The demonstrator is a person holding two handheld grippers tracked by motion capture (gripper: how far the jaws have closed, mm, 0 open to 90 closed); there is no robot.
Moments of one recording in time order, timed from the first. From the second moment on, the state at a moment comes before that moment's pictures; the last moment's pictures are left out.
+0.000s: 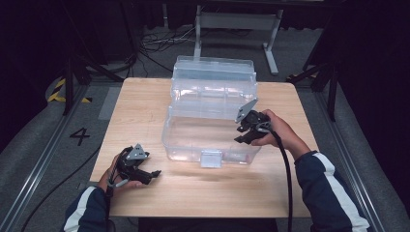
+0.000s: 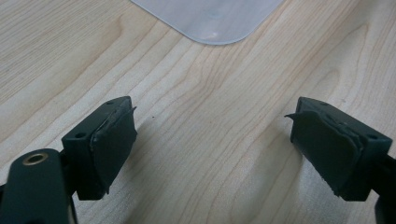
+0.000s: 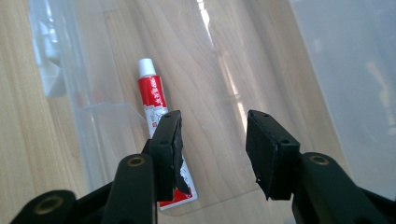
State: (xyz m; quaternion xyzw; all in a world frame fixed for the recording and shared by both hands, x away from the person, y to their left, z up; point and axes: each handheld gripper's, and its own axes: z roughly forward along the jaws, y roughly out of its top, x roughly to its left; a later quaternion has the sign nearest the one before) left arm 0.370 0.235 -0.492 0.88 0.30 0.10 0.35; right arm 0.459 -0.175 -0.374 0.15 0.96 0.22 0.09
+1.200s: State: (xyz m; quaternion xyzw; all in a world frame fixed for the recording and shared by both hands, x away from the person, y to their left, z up) left arm 0.355 0.211 -0.431 0.87 0.26 0.14 0.39; right arm 0.447 -0.240 -0.313 0.16 0.89 0.37 0.23
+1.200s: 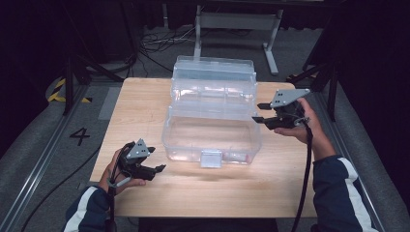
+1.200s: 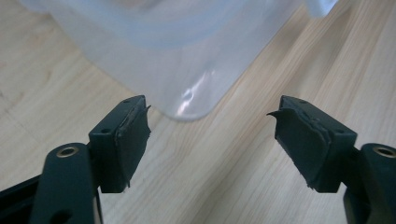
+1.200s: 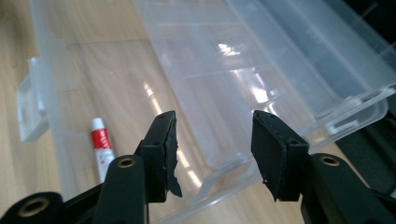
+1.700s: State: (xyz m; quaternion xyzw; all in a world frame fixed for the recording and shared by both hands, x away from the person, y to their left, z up) left arm 0.361 0.178 -0.400 0.89 0.20 0.14 0.39; right arm 0.489 -0.210 -0.294 0.17 0.88 0.36 0.24
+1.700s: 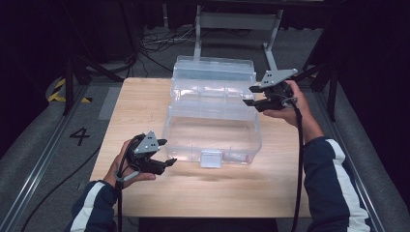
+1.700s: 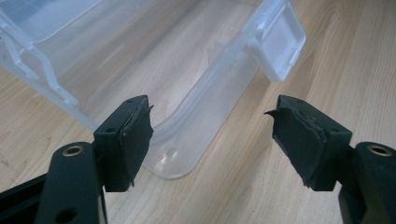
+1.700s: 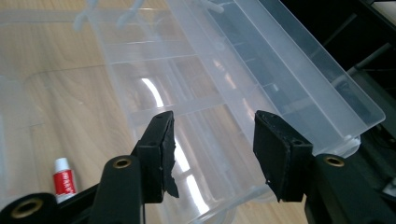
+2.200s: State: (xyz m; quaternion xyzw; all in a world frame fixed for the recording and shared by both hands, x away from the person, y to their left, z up) left arm 0.385 0.141 -0.397 0.92 0.16 0.12 0.35; right arm 0.534 -0.176 -0.299 0.18 0.91 0.30 0.22
